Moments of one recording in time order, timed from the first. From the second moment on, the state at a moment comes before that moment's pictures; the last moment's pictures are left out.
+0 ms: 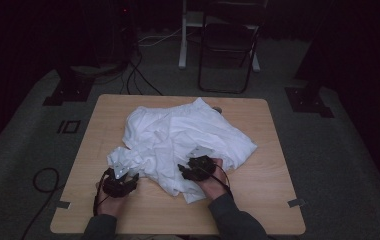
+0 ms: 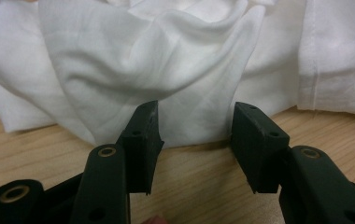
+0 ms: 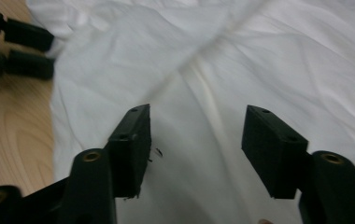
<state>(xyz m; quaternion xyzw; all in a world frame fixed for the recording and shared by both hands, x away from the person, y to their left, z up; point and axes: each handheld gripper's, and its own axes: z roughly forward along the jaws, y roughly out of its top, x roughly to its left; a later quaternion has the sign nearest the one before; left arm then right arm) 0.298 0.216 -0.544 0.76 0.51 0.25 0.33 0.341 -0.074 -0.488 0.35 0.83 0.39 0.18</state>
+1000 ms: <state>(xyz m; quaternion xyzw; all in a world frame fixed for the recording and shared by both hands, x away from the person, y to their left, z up) 0.294 0.225 -0.544 0.74 0.53 0.25 0.33 0.351 -0.042 -0.485 0.37 0.82 0.39 0.19</state>
